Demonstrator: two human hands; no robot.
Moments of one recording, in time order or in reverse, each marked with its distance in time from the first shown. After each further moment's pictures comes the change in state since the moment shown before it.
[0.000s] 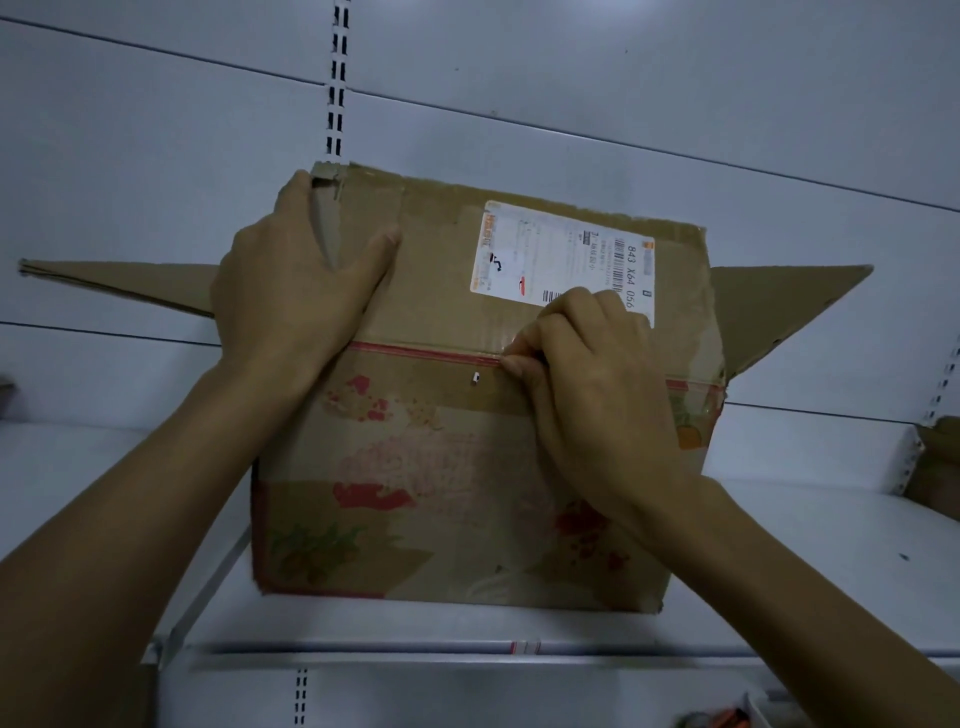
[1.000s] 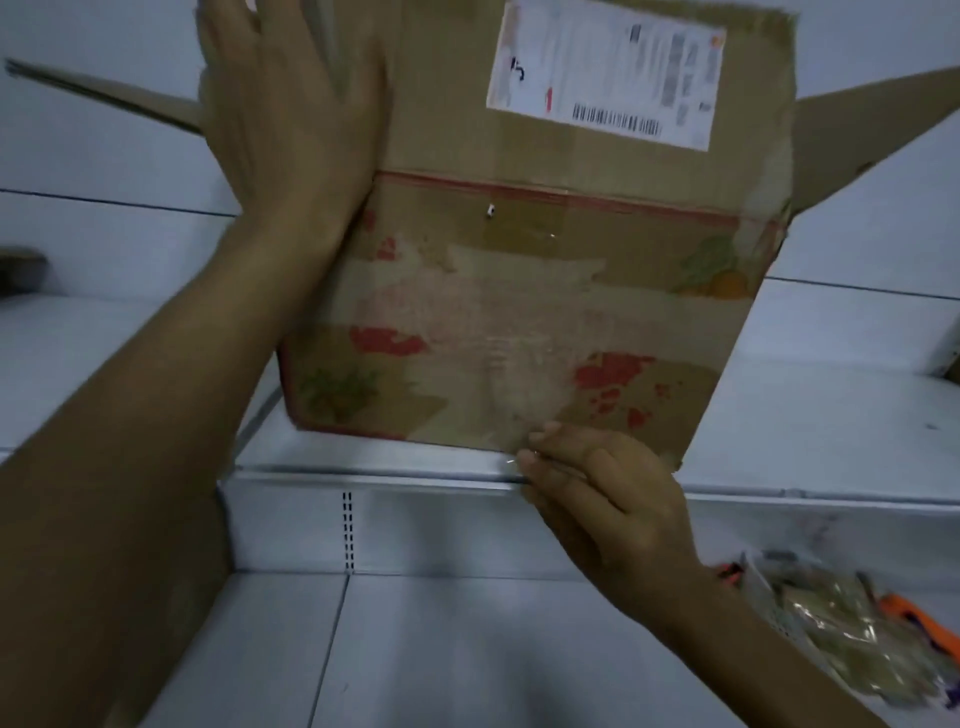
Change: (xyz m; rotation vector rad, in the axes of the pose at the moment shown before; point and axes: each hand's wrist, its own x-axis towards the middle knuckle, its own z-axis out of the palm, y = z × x) left_hand -0.017 0.000 0.007 0.135 0.169 -0.002; right_hand -0.172 -0.031 -0.006 0.261 -0.122 -0.094
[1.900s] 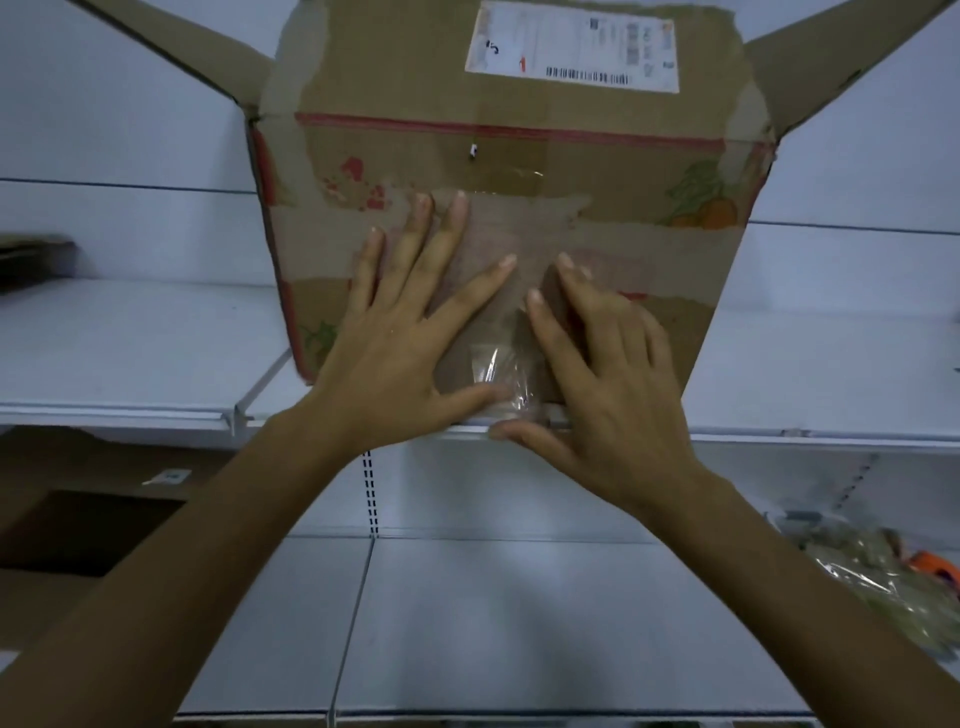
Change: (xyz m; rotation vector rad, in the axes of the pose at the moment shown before) left_hand -0.136 -0.022 -0.013 0.091 -0.518 0.757; right_hand 0.028 0.006 -0.010 -0.234 -0.152 0.164
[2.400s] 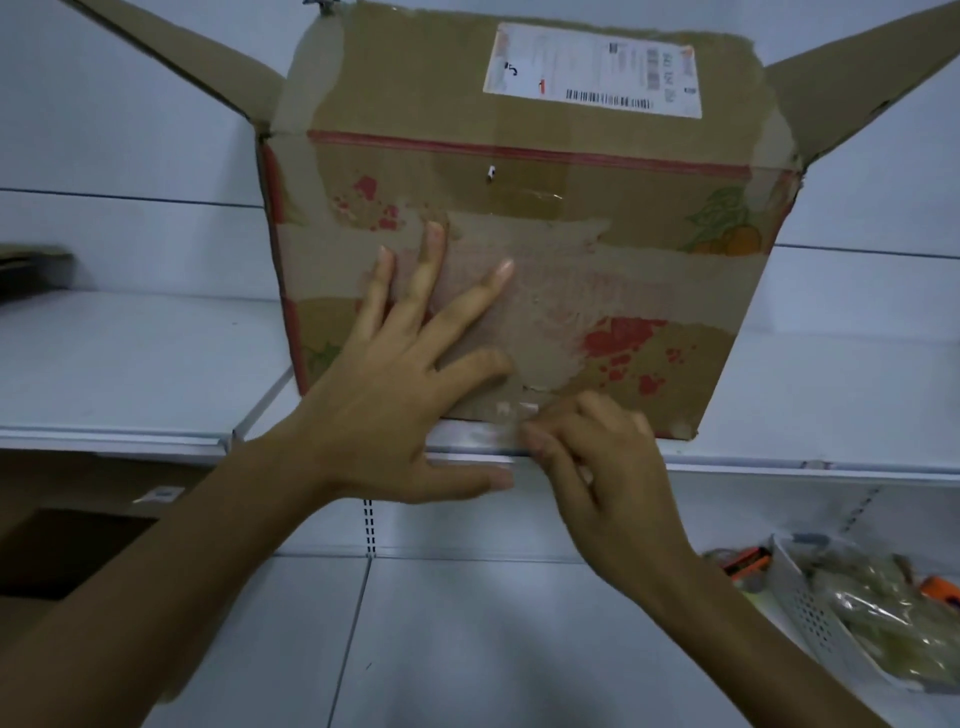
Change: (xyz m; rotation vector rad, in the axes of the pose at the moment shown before) left_hand -0.008 -0.005 -0.016 -0.080 -0.136 0.183; right_hand -0.015 -0.025 0.005 0.489 -0.047 0.238
